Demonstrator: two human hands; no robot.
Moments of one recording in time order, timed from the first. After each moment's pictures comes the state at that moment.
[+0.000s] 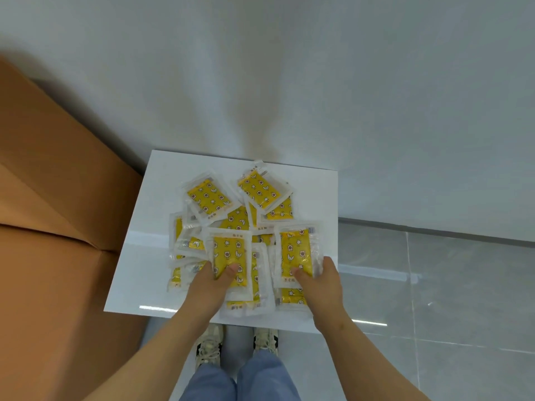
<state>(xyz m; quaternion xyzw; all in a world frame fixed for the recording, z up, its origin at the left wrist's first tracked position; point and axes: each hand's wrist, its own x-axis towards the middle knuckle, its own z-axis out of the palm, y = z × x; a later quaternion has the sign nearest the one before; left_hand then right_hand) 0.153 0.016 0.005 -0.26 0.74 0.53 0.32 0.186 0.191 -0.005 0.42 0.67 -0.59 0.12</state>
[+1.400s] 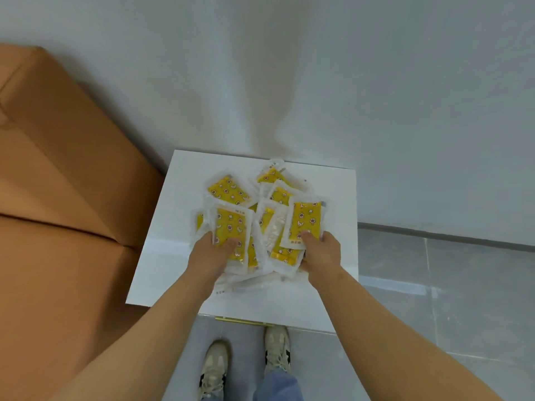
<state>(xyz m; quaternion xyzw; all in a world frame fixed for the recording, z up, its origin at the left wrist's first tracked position) 0.119 -0.006 0.013 -0.30 0.74 0.55 0.25 0.136 0.160 -0.017 0.48 0.58 -0.65 0.10</state>
